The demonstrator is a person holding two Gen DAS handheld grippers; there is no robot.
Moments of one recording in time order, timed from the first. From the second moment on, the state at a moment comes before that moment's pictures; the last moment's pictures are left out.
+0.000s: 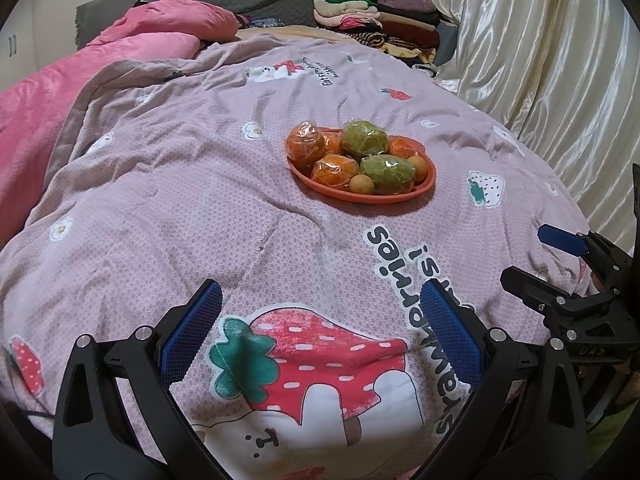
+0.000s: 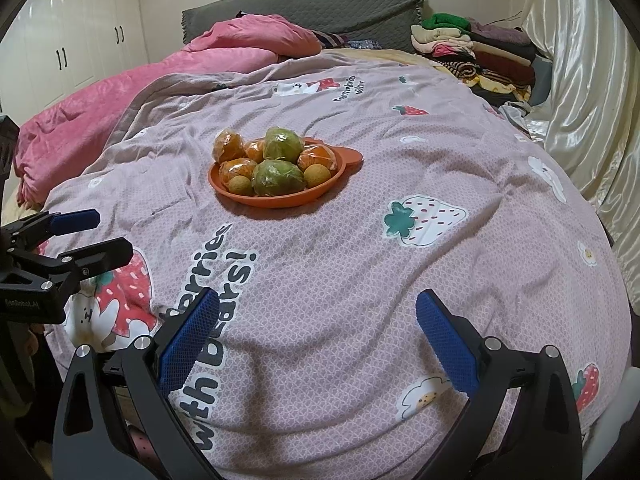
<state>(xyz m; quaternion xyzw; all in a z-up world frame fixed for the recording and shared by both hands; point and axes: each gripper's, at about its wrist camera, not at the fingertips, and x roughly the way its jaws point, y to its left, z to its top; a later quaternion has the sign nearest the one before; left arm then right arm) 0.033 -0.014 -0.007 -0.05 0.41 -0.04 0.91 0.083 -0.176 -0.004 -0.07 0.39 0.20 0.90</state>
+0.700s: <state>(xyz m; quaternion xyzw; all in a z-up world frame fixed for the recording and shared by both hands) 0.033 -0.012 -0.006 -0.05 0.41 -0.04 0.91 0.081 -0.177 -0.003 -0.07 0.39 0.20 0.90</state>
